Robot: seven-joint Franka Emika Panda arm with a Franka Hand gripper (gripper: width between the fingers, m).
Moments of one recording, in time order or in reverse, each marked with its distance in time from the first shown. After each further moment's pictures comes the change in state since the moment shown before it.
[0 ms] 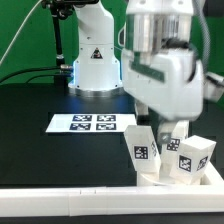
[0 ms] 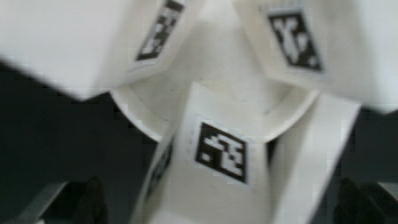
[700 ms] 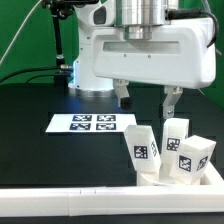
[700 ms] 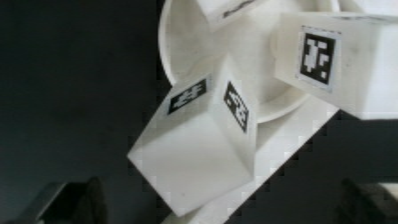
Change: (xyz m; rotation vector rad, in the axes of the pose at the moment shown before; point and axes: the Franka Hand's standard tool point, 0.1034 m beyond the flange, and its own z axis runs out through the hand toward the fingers) arm 0.014 0.011 -0.015 0.043 -0.007 -0.391
